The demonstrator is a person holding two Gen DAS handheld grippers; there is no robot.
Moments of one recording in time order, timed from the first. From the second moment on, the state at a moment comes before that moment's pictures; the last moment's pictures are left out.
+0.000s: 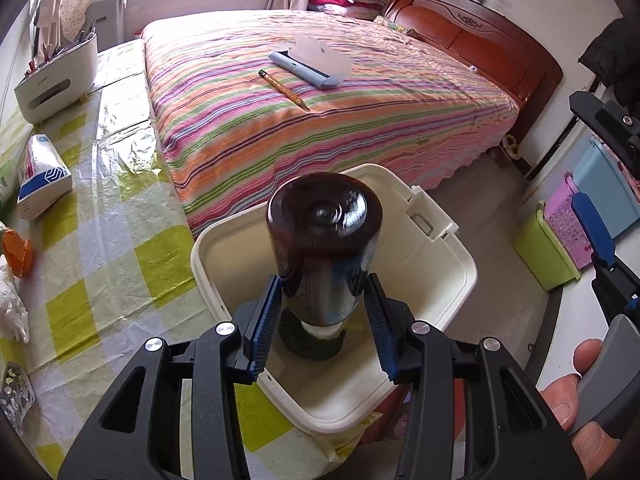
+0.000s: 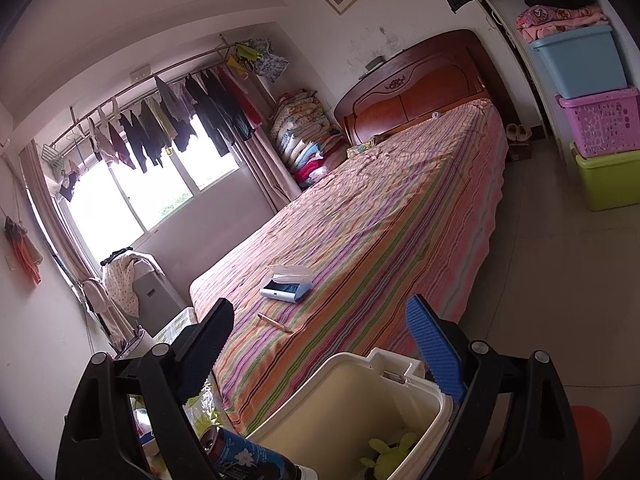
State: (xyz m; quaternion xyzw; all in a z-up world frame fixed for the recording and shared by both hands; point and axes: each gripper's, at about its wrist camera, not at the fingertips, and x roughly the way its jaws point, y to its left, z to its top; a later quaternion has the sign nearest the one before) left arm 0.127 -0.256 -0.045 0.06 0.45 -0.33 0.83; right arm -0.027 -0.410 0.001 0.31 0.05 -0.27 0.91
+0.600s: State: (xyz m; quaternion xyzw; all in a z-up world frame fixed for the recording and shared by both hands) left arm 0.134 -0.109 0.016 0.06 0.36 -0.23 0.90; right arm -0.001 -0.369 0.010 0.27 0.08 -0.22 0.94
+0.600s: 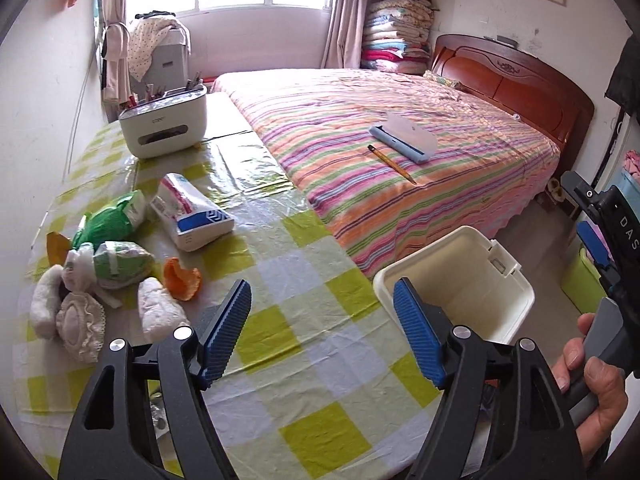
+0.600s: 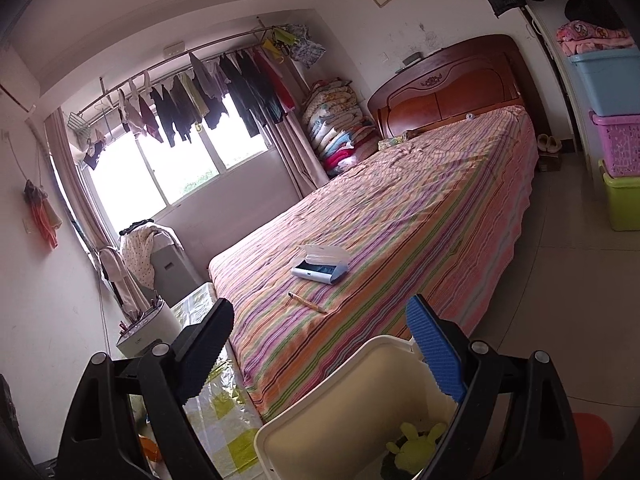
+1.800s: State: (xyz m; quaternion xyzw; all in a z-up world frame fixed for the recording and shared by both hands) left arm 0.232 0.124 -0.060 -0.13 0.52 -0.06 0.84; right arm 0.168 -0.094 -0.061 -0.03 0.39 0.16 0.91
